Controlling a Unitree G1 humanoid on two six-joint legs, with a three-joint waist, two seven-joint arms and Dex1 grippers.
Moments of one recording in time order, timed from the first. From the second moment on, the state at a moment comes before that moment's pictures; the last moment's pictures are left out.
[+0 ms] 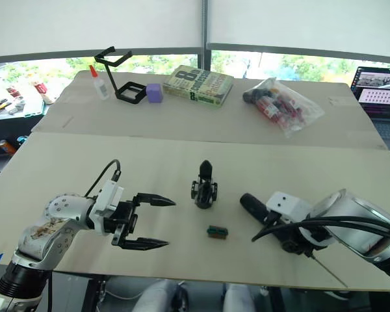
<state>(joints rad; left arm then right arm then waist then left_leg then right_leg) -0.20 0.67 -0.08 -0.31 -0.57 0.28 -1.34 -0.51 -1.26 0.47 -0.60 0.46 1.55 0.80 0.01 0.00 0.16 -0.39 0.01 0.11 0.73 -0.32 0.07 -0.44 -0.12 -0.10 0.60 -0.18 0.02</state>
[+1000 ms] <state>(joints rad) -0.25 0.60 -0.13 -0.02 -0.45 0.06 -1.43 -0.05 -0.43 -0.39 -0.80 0.68 0.59 1.08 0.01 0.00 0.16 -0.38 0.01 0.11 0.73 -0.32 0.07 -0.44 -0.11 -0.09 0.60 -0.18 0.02</state>
